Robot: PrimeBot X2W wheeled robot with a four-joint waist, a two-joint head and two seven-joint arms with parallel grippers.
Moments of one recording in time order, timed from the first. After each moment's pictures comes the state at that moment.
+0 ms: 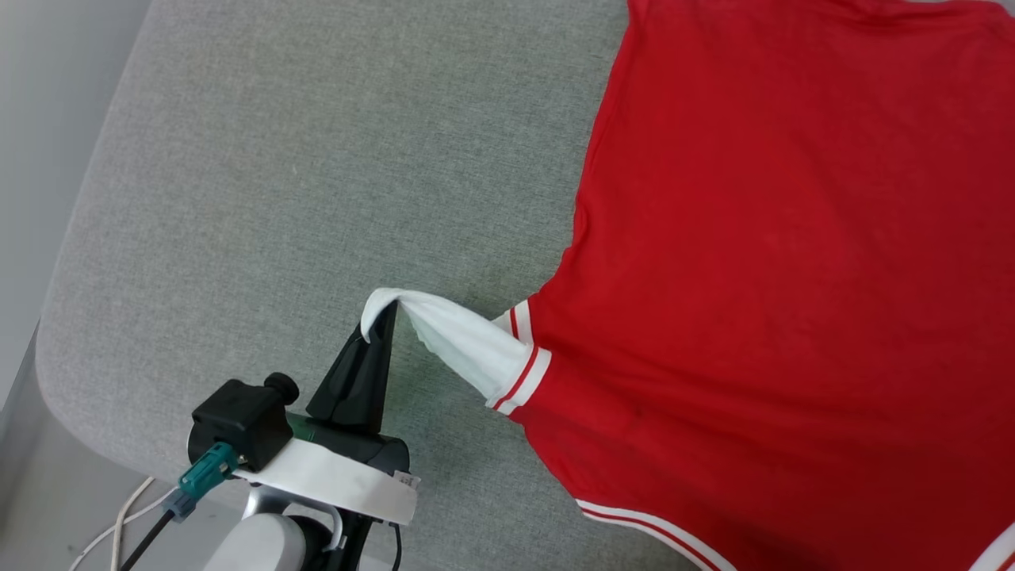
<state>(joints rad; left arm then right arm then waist) -0.16 0.31 -0.40 -0.10 -0.56 0.07 -0.24 -0.99 -0.39 -0.25 0.69 0.18 0.13 0.84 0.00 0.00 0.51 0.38</state>
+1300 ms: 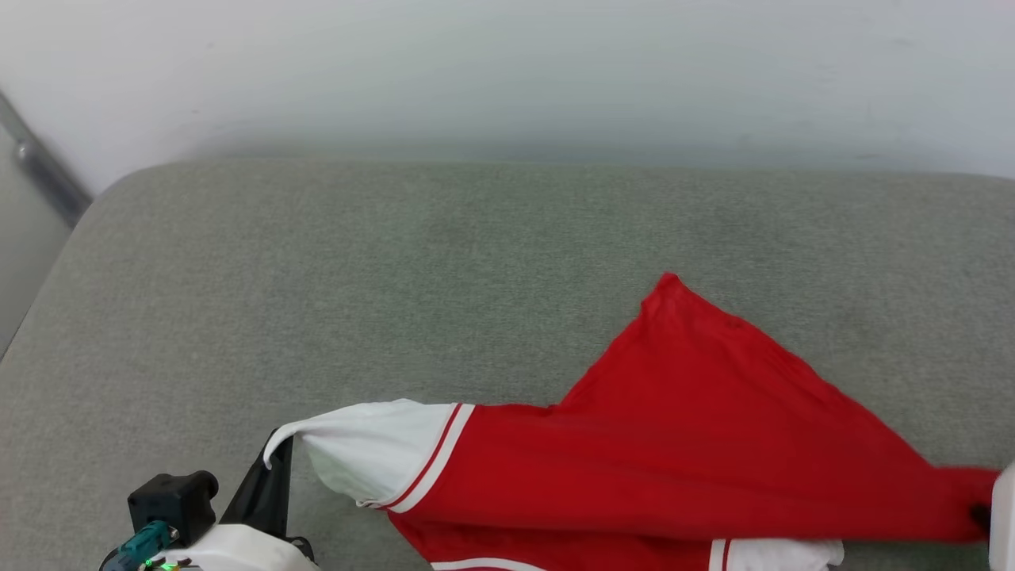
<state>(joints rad) 0.08 0.42 -0.31 -0.06 -0.62 0.20 -0.13 -0.11 -0.36 -0.24 0.12 0.36 0.13 1.00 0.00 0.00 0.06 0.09</state>
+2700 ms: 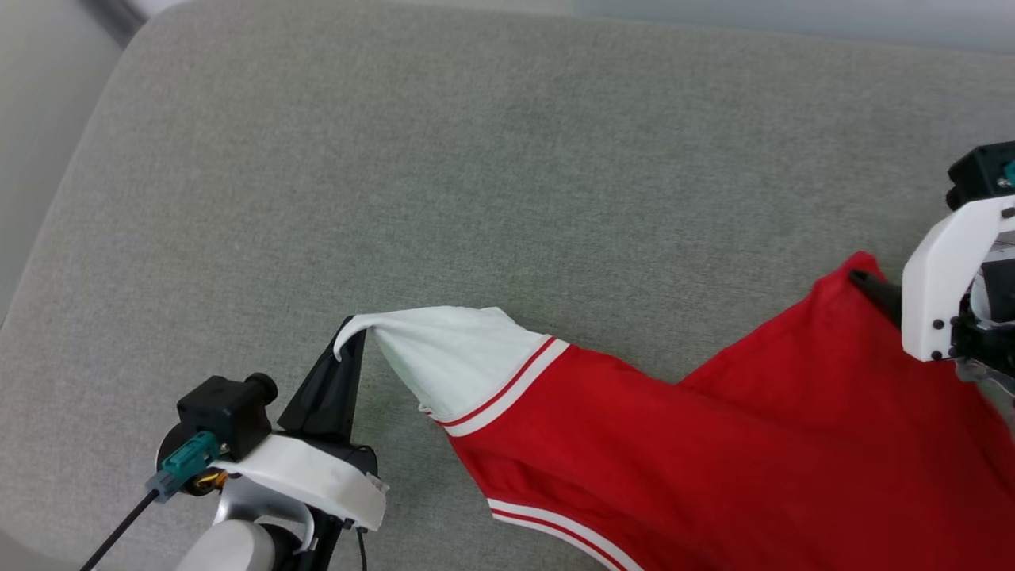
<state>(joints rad) -0.14 0.38 -0.39 -0.09 -0.60 0.13 -0.14 -0.55 -0.40 0.09 0.26 0.45 0.13 0.88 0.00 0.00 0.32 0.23</state>
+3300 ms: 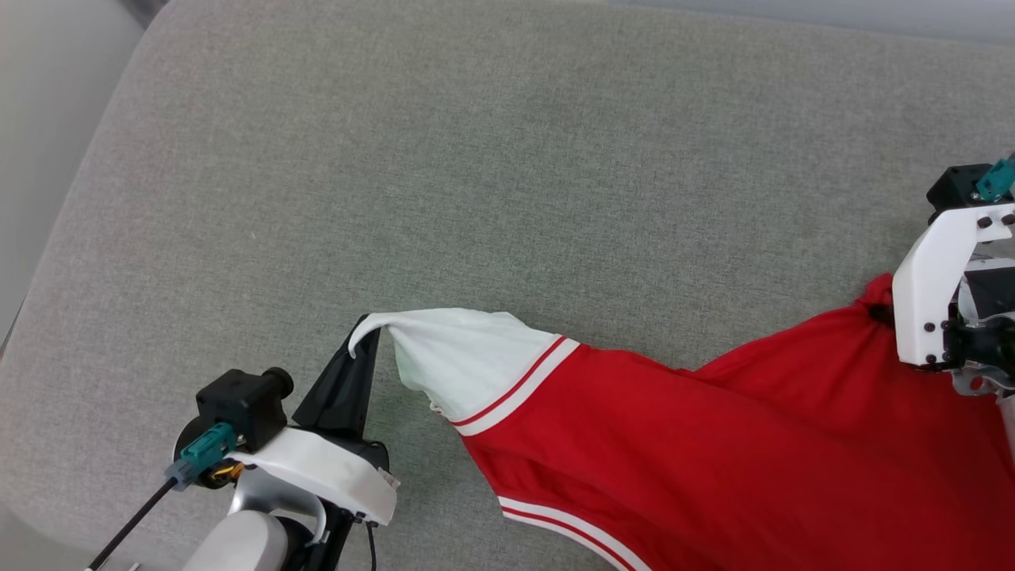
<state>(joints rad) -0.18 0.36 -0.42 -0.02 -0.60 0.10 -0.16 -0.61 -0.38 0.10 0.43 0.45 0.13 1.04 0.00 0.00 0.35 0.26</state>
